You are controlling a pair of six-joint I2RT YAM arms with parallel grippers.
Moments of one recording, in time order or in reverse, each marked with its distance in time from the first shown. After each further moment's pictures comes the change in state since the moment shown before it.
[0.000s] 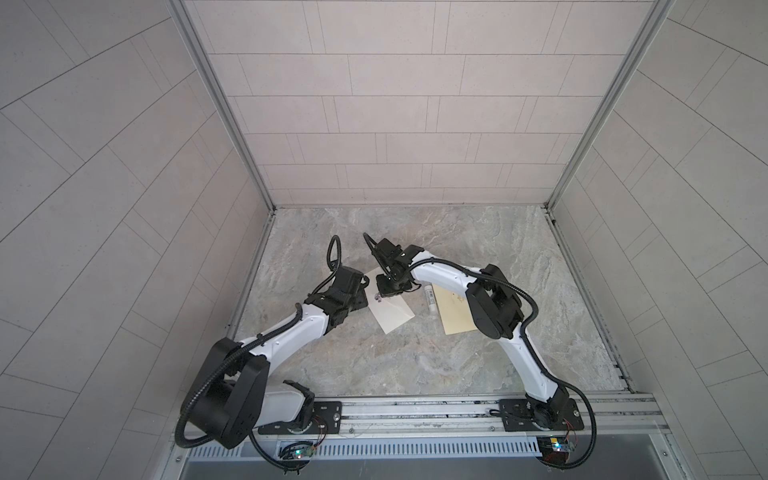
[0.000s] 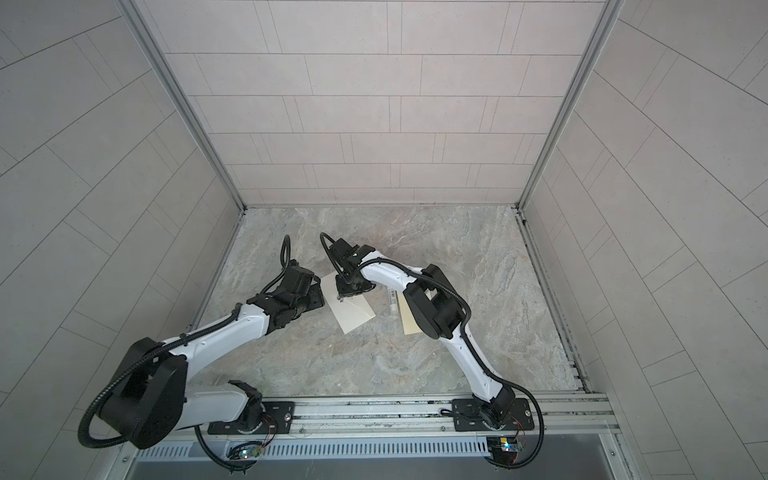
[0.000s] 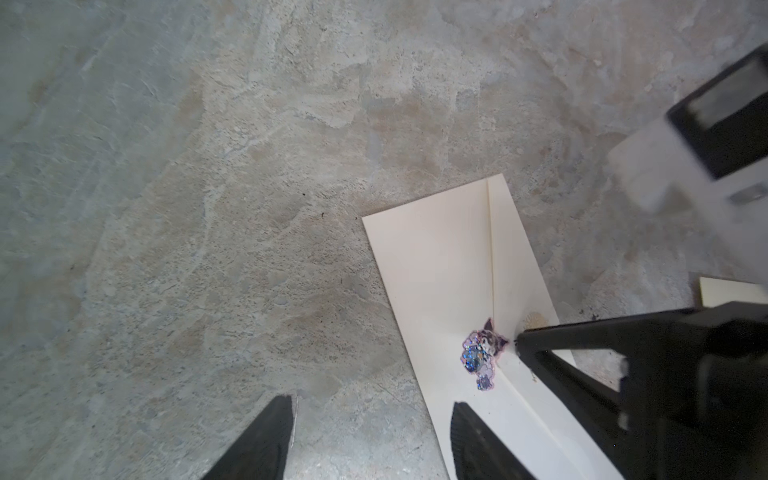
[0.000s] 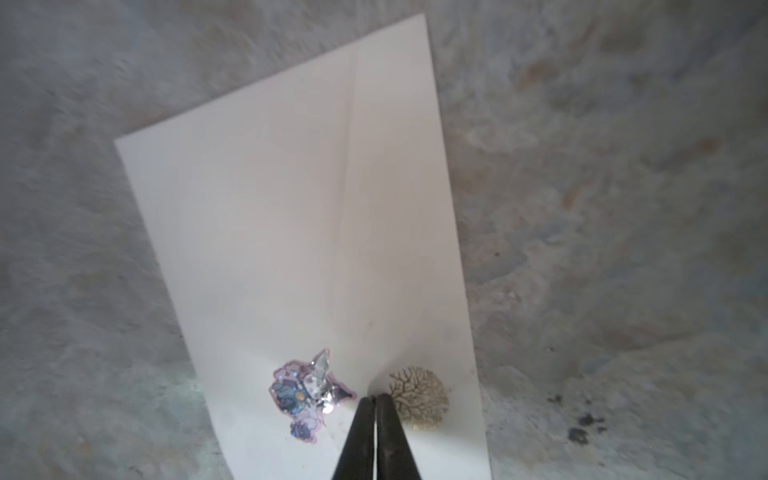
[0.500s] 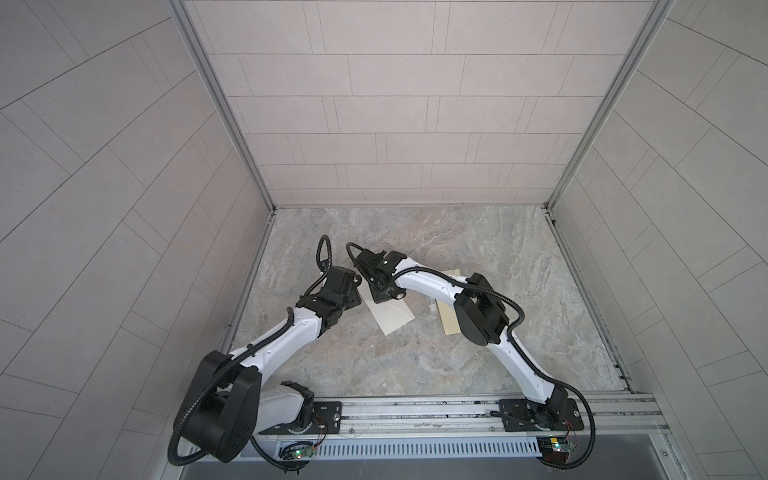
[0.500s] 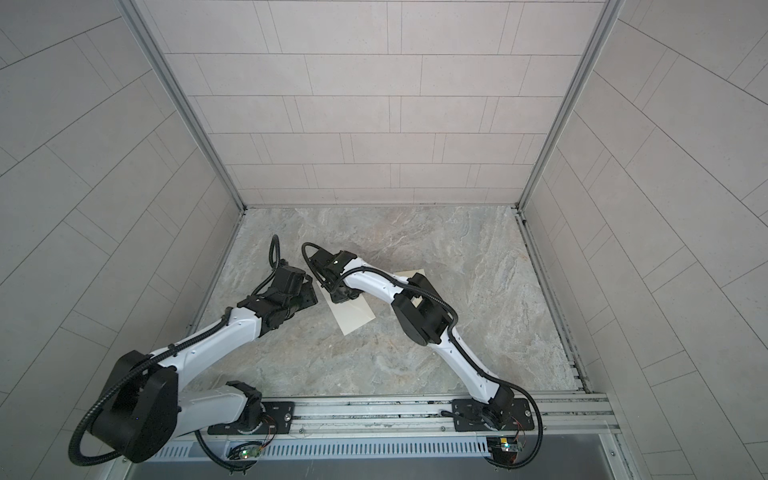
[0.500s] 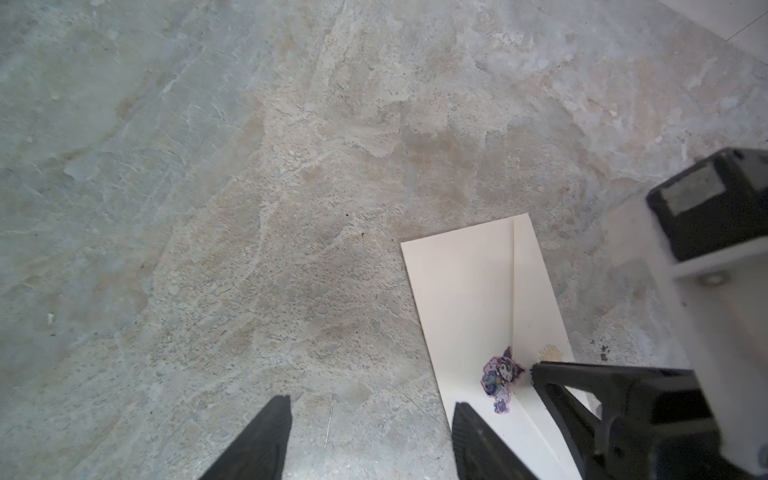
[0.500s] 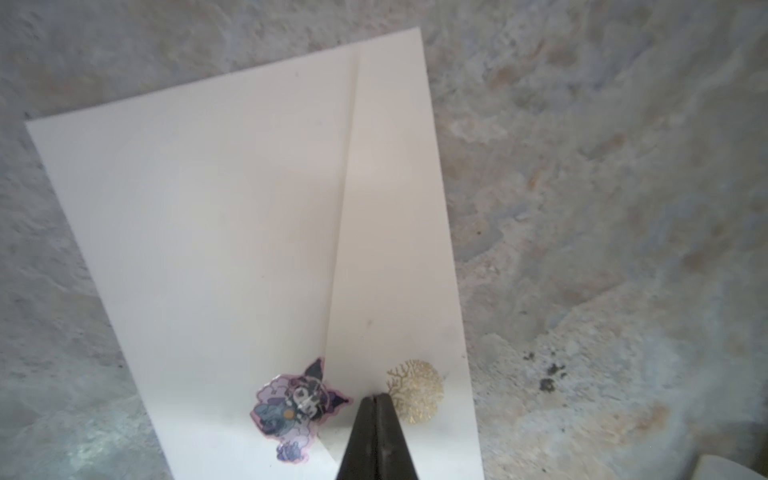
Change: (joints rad) left arm 0.056 -0.051 -0.014 -0.029 -0.007 -0.024; right arm 0.123 0.115 0.183 -0.205 0.331 0.018
